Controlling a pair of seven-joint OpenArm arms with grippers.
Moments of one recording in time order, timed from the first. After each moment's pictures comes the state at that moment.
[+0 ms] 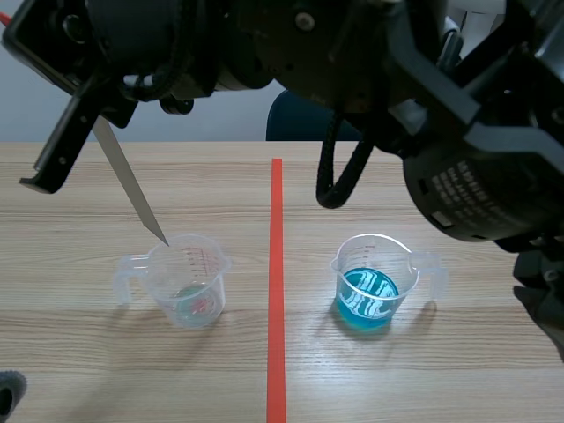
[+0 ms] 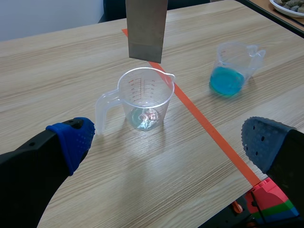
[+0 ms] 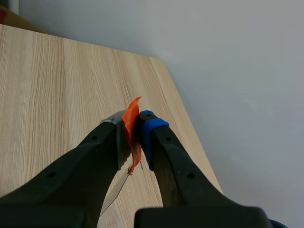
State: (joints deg) left arm 78.2 -35.4 -18.5 119.6 -21.7 -19.9 -31.6; right arm 24.6 11.6 -48.0 113.7 9.5 23.0 -29.1
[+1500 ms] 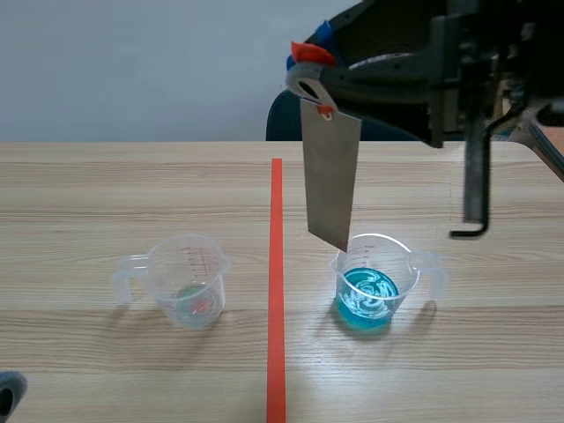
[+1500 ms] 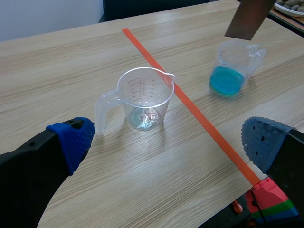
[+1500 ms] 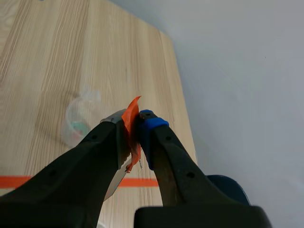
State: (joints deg) left arm 78.2 -35.4 -18.5 119.6 -21.5 -19.9 -31.5; right arm 4.3 55.9 -17.0 125.3 14.7 41.7 6.2
